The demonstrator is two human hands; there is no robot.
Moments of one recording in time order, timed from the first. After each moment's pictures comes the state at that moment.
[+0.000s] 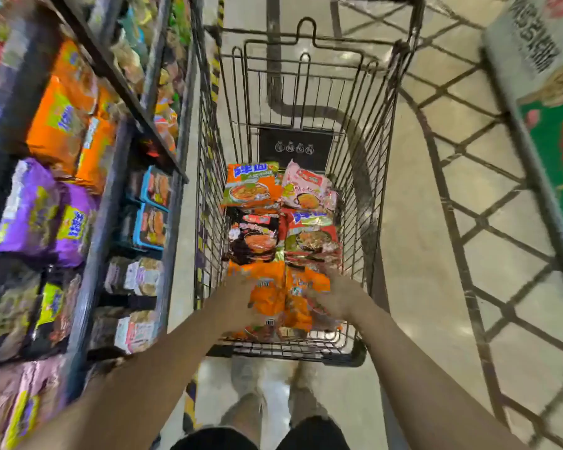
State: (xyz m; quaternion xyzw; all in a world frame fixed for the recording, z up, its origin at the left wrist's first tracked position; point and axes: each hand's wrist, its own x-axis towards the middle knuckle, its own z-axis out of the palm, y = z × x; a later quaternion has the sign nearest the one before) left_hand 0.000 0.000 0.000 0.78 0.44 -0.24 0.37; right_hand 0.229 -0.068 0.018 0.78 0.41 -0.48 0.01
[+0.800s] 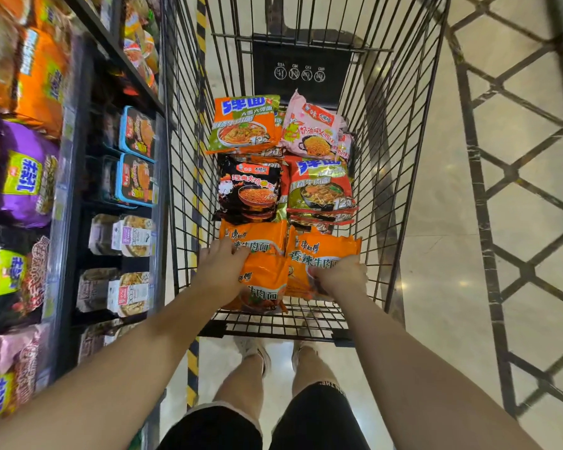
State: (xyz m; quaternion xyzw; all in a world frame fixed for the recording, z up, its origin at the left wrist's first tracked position) left_hand -0.012 -0.004 -0.107 0.80 0.48 -0.26 0.25; right_hand 0.214 -0.085 -0.130 0.90 0.14 -0.42 -0.01
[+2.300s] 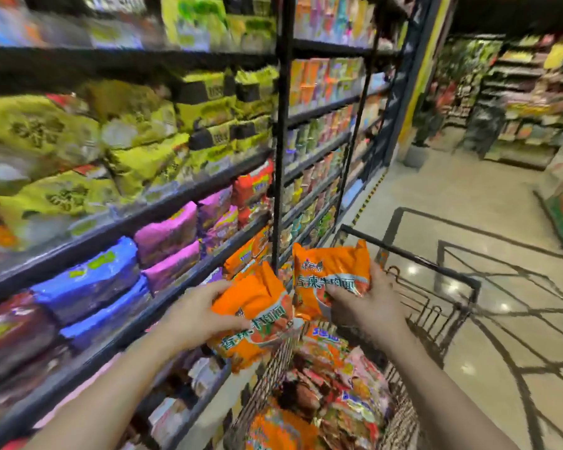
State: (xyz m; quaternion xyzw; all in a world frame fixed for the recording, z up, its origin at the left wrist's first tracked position) left_hand -0.117 -0.057 0.348 0.63 0.66 0.29 0.28; right_hand 0.193 0.018 0.357 0.56 0.64 -0.34 -0.41
